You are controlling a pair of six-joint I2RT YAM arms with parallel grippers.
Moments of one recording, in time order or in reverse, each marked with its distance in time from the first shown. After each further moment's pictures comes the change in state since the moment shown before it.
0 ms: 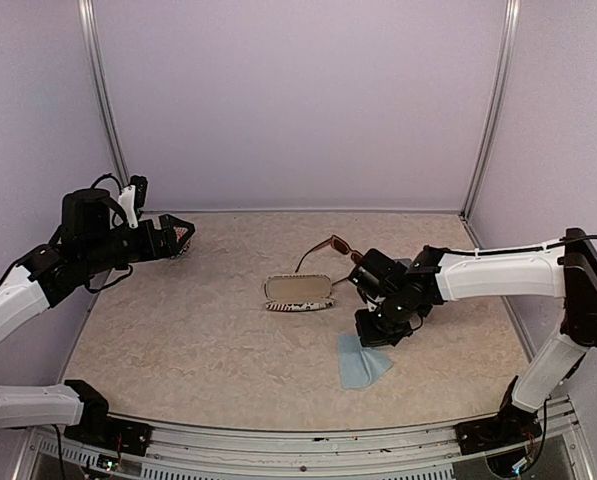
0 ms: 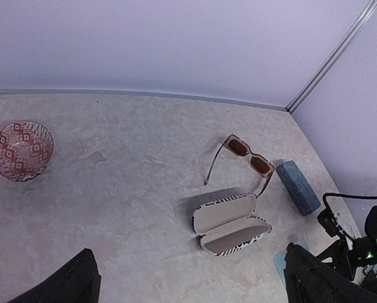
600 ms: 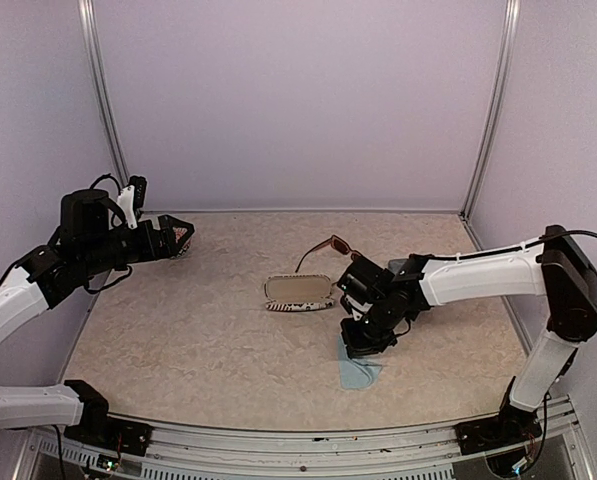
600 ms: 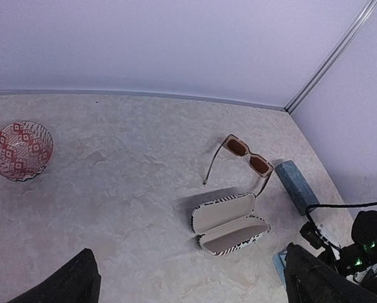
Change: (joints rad) left arm 0.000 -0.009 -0.005 0.000 0.003 0.000; right arm 0.020 0.086 0.013 0.085 -0.164 -0.005
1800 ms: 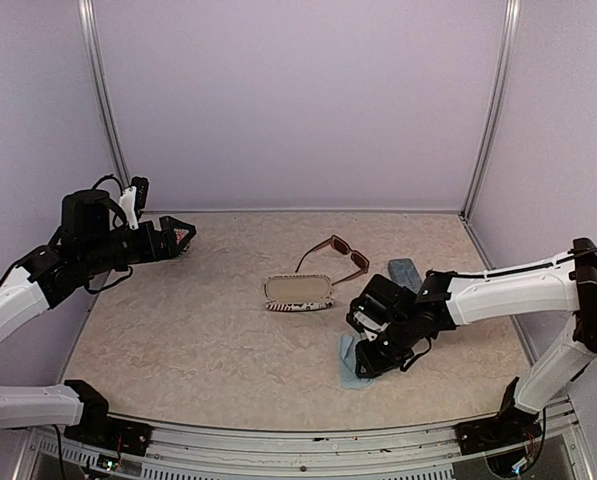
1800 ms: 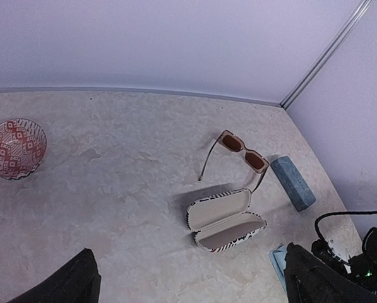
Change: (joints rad) left arm 0.000 0.004 -0.001 0.000 0.026 0.000; right arm 0.060 -0.167 -0.168 0.011 0.016 -0.140
